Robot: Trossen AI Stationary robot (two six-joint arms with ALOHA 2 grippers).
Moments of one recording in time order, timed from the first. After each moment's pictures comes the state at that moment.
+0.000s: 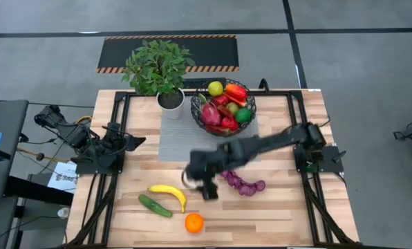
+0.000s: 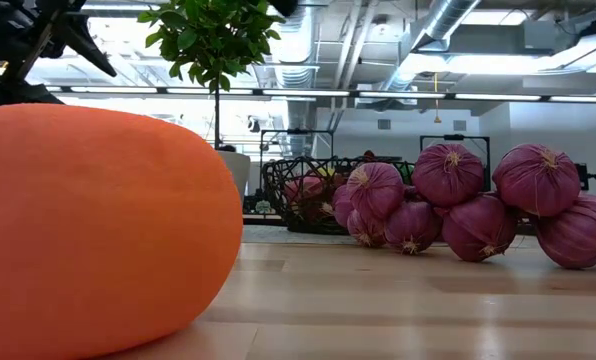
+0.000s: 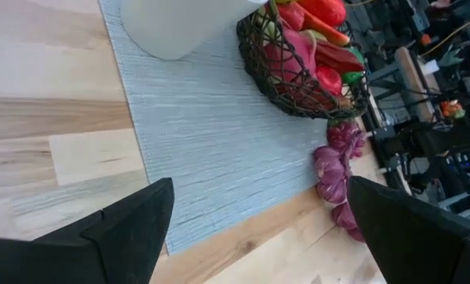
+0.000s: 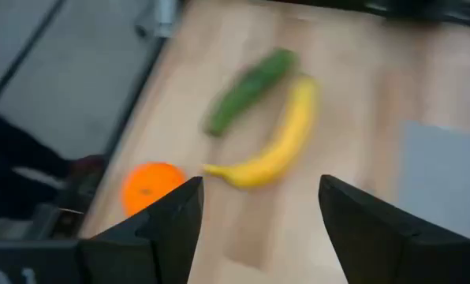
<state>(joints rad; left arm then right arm) -0.58 0.45 0.58 -1.09 -0.86 -1.76 0.23 1.98 1.90 -0.68 -0.13 0.03</state>
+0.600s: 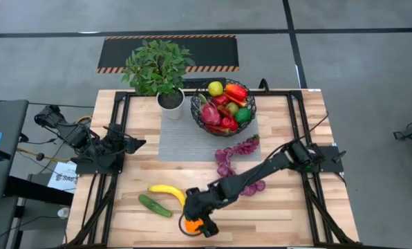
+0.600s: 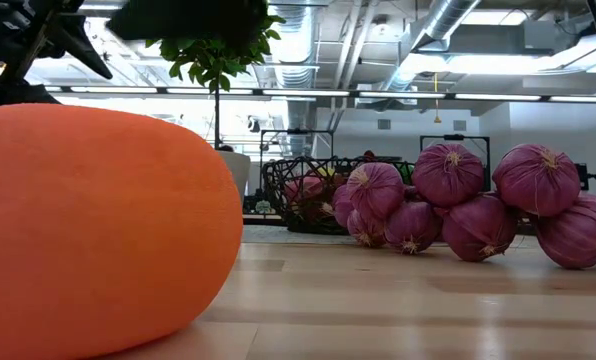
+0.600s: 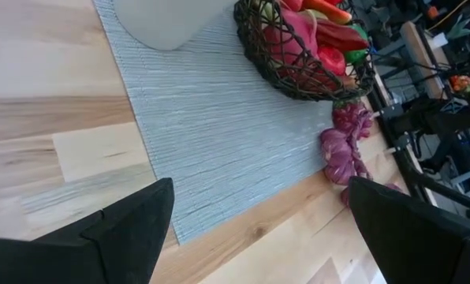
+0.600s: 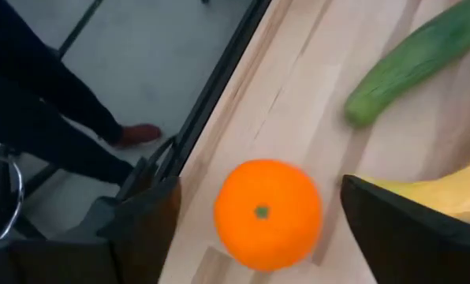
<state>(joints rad) -0.58 0.45 0.58 -1.09 -0.81 -1.69 0.42 2.22 1.90 -0.49 -0.20 0.11</state>
